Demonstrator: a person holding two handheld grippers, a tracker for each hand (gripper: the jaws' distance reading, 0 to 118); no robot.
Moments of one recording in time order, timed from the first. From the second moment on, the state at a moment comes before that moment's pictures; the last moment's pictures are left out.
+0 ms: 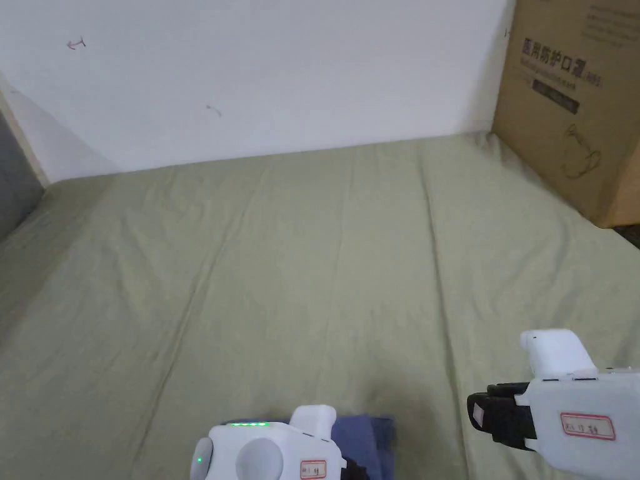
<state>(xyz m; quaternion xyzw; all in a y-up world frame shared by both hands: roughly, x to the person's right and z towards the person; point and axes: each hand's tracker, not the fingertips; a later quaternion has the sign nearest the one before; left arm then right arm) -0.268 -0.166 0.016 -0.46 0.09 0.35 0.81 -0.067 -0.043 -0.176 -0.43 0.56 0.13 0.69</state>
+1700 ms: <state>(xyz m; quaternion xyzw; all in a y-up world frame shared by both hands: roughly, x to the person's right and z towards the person) -0.416 -0.241 0.173 -0.22 -0.02 0.62 0.75 -0.125 -0.209 -0.169 -0.66 0.61 0.02 0.44</state>
